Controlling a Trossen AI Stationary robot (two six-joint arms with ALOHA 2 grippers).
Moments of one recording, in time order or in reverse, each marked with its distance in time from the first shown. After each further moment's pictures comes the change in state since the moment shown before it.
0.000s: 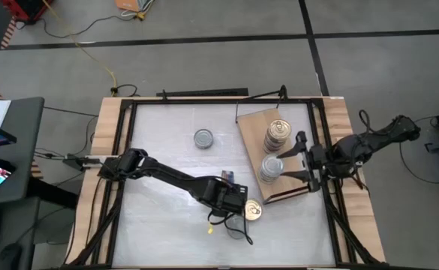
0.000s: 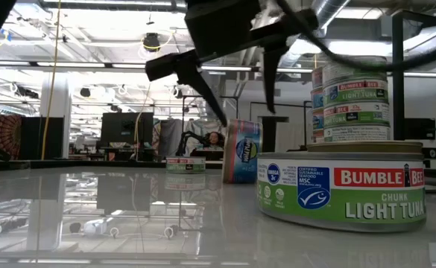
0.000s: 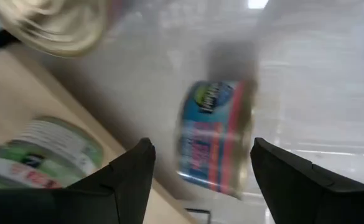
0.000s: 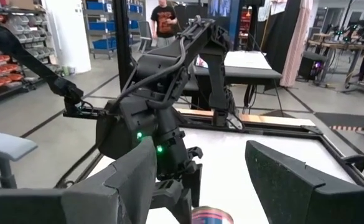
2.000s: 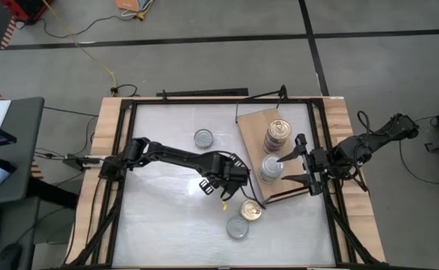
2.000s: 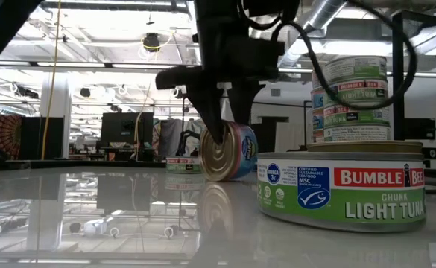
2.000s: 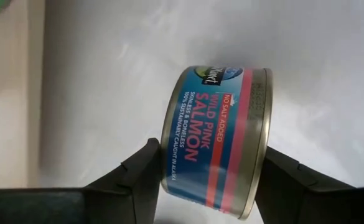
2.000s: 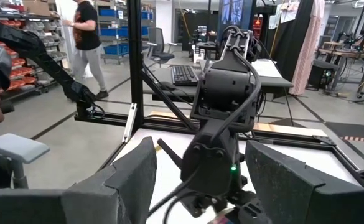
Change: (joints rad) left arm 0.184 -0.001 0.000 -0.079 0.231 -0.677; right arm 0.043 0.019 0.000 0.047 0.000 -0.016
